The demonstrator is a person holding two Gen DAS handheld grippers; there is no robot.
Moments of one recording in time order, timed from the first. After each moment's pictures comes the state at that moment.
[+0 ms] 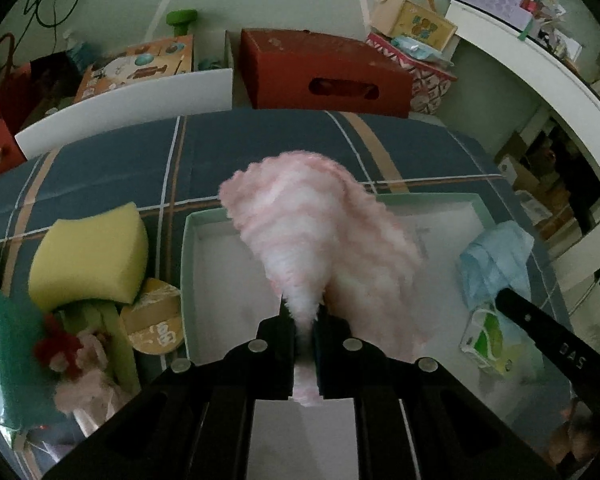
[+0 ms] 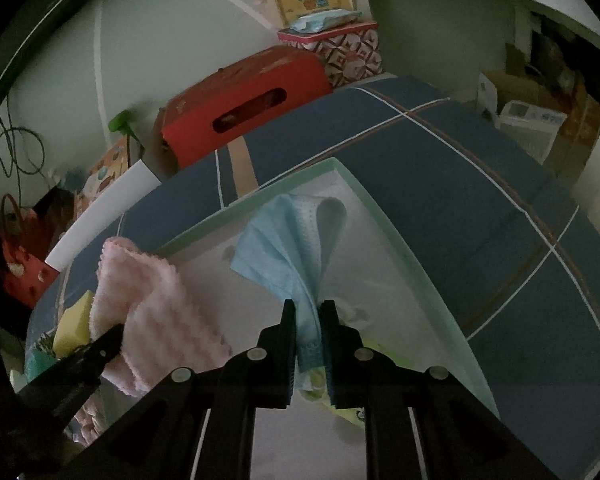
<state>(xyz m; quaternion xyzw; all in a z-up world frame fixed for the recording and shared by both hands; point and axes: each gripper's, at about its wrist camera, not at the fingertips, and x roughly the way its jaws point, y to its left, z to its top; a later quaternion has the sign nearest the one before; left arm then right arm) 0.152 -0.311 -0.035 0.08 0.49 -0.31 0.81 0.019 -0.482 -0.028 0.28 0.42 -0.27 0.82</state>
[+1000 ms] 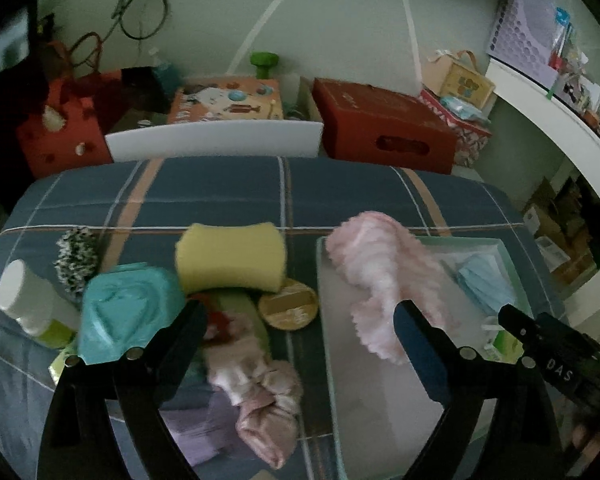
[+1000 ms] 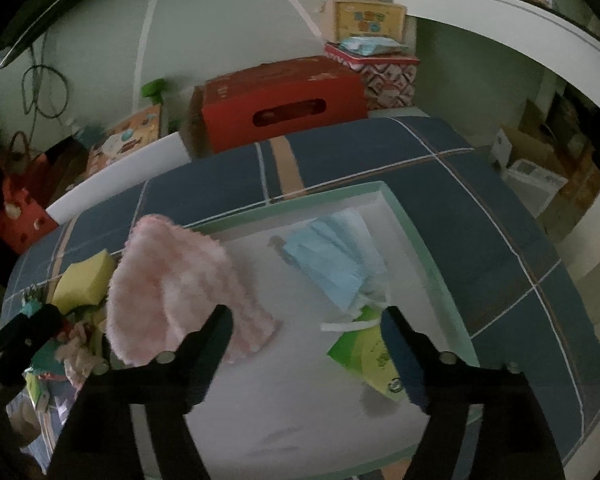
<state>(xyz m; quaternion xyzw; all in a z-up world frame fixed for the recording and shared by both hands) 0.149 -0.213 0.017 0.04 0.44 -0.23 0.87 0.038 -0.423 0.003 0.18 0.44 -0.25 0.85</state>
